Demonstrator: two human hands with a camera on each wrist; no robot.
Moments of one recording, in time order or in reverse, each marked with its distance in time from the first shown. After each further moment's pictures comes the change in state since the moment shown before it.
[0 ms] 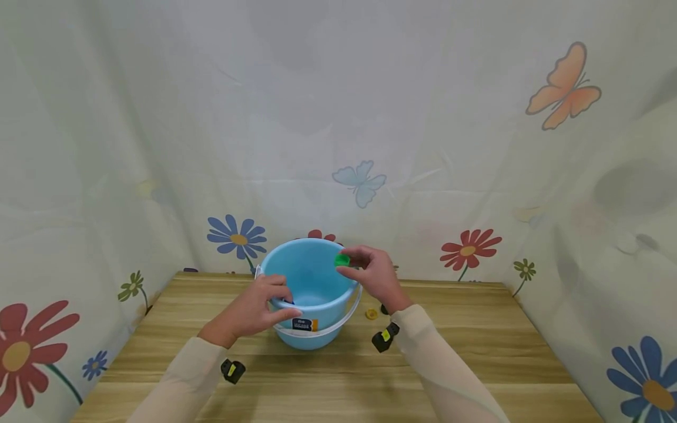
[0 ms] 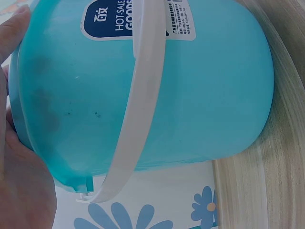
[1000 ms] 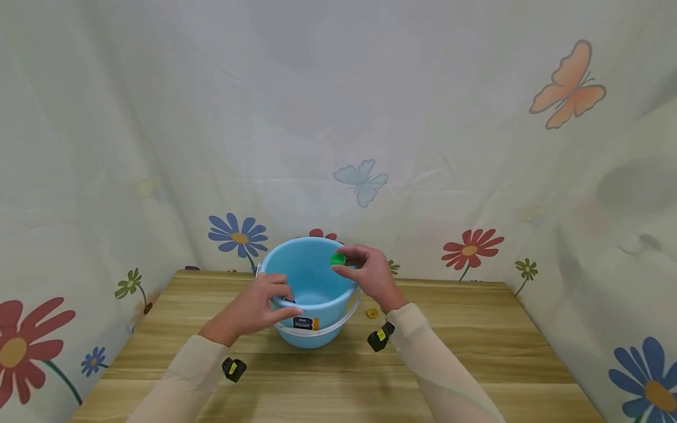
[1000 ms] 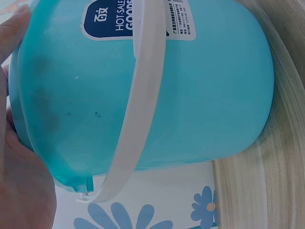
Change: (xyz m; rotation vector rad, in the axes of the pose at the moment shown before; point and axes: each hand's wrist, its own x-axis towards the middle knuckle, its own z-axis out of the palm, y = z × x) left_hand 0.002 -0.001 -0.001 0.011 -0.002 0.023; right_hand 0.004 0.003 0.008 0.039 -0.003 -0.008
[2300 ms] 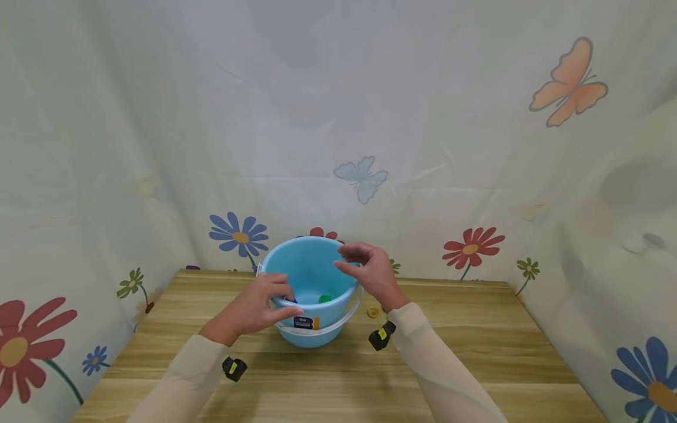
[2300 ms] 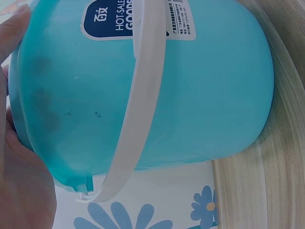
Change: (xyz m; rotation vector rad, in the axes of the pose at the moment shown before) left_hand -0.001 -0.001 0.002 -0.001 0.003 -0.009; right_hand -0.001 0.003 0.001 0.039 0.046 -0.055
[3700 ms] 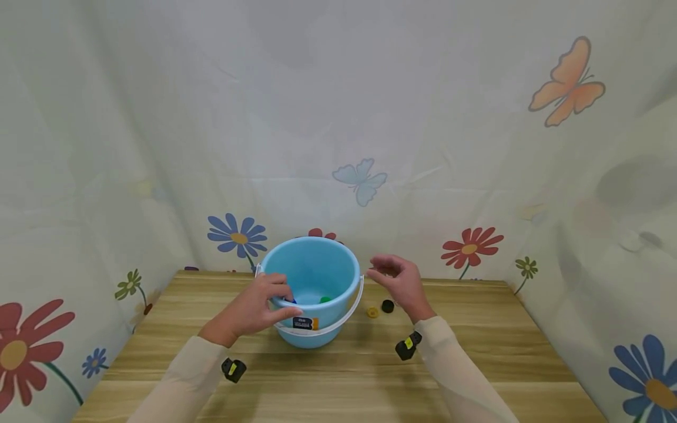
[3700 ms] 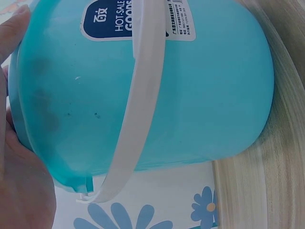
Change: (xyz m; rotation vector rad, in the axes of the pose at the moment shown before) left_hand 0.001 -0.002 0.003 -0.007 0.003 -0.009; right_hand -0.026 0.053 -0.052 0.000 0.077 0.019
